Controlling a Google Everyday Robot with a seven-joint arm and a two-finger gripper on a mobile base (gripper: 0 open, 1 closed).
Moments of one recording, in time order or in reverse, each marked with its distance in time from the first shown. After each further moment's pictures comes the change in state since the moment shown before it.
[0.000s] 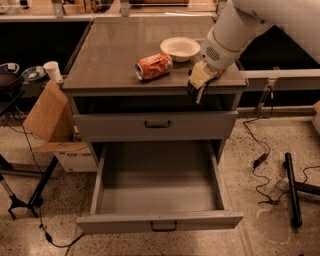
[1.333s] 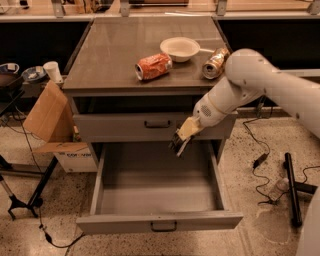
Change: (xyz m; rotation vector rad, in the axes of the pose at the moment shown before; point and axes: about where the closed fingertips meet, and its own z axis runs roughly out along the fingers) arm 0.074 0.056 0.149 -0.446 0.000 0.169
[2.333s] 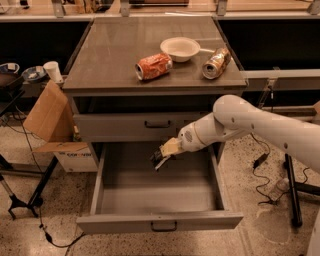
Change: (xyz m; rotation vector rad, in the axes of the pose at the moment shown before) arm 0.003 0.007 0.098 -0.107 -0.192 0.215
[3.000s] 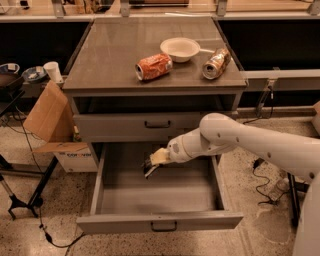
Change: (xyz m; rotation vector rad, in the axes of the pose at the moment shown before) arm 0.008 -0.005 0.059 -0.014 -0.052 0.081
